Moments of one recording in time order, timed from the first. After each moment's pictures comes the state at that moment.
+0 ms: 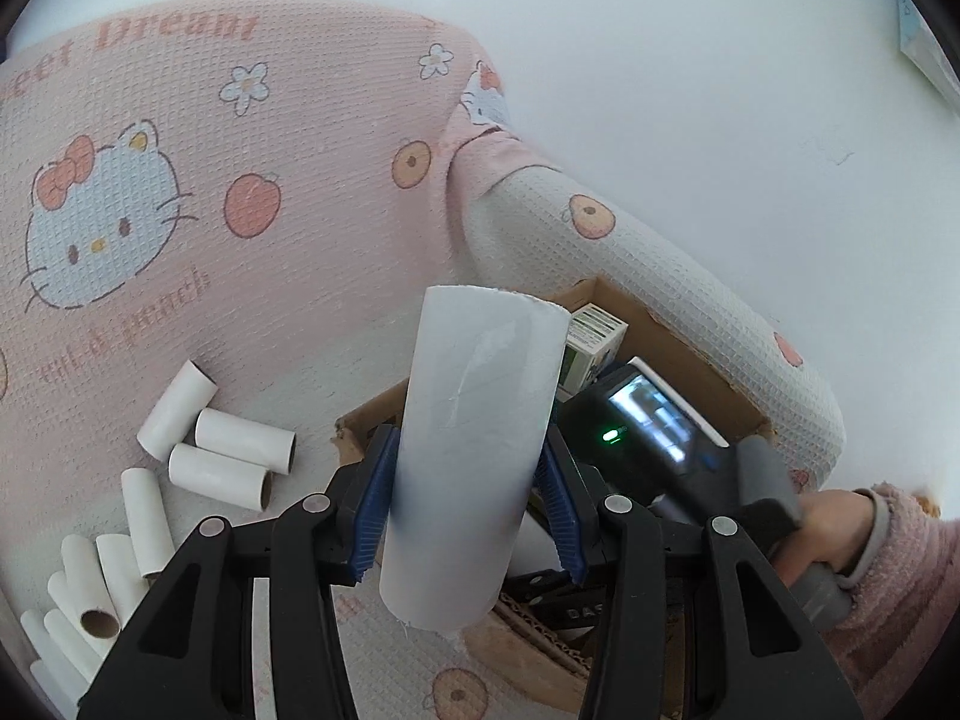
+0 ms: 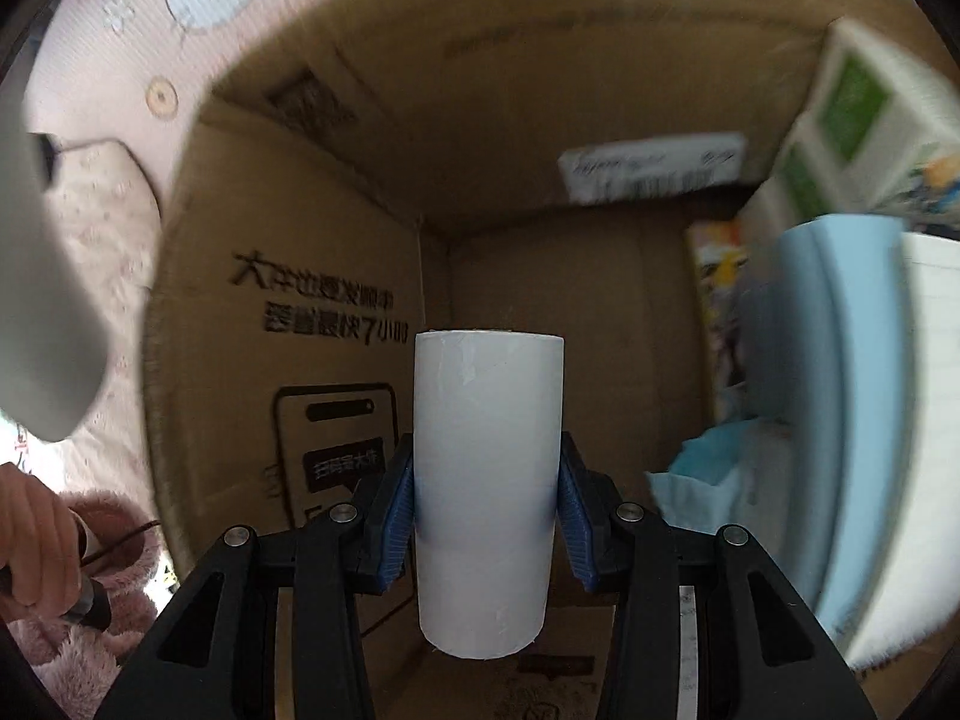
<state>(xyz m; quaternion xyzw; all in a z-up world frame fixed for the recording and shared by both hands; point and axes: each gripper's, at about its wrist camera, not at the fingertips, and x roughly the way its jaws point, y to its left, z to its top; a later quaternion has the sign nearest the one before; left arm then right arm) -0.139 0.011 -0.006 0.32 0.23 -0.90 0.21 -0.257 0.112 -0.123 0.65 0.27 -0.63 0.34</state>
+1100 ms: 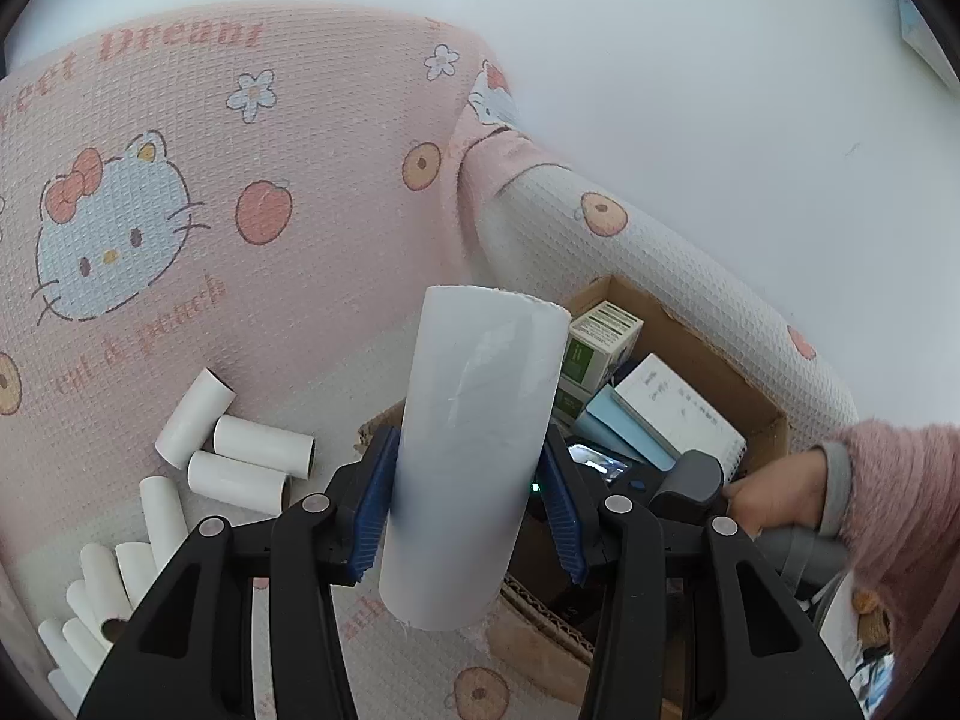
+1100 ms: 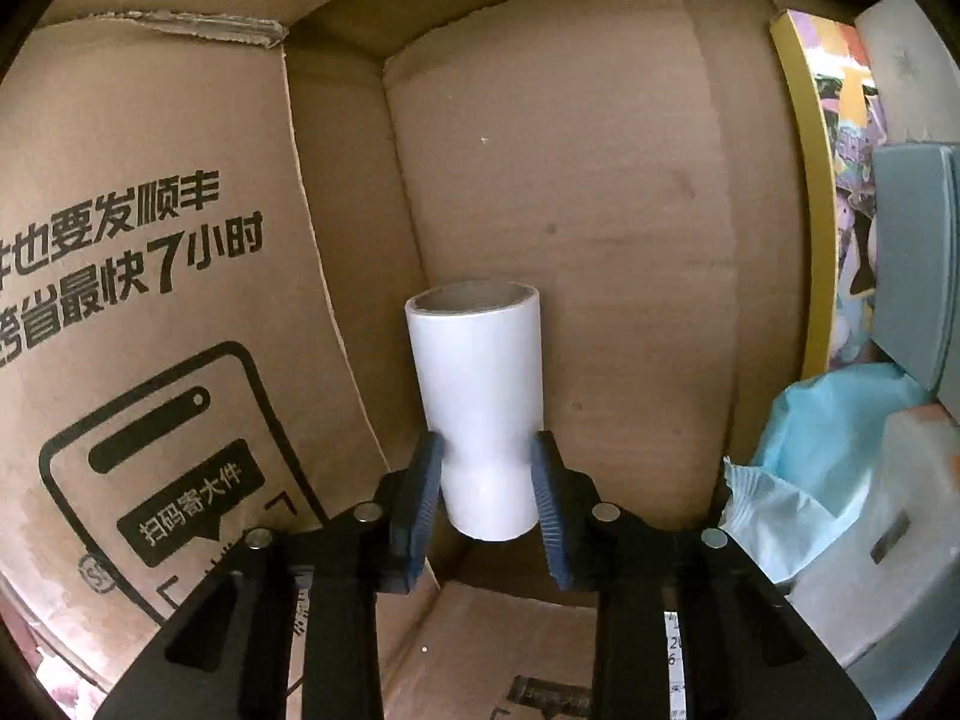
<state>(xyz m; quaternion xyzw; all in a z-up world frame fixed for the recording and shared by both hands) -0.139 0.009 -0.003 0.32 0.23 -0.89 0.22 -0.296 0.126 -0.196 0.80 0.25 -0.49 0.25</state>
